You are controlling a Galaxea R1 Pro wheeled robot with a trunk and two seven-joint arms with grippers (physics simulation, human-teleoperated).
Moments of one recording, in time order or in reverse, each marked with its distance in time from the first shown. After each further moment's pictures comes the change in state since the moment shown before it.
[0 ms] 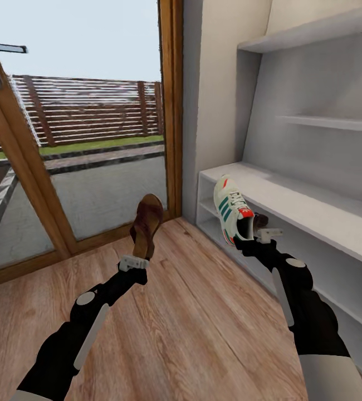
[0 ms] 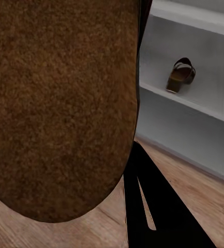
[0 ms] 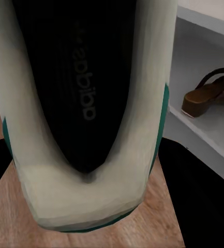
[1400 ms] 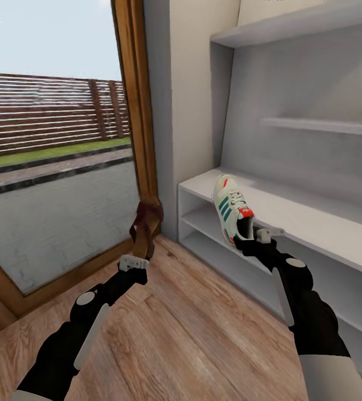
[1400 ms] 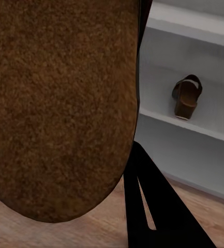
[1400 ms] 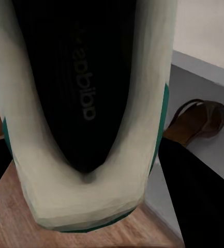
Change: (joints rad) left arm 0.000 0.000 0.000 -0.001 0.000 -0.001 0.000; right arm 0.000 0.000 0.000 -0.002 0.000 0.000 0.000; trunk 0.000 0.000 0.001
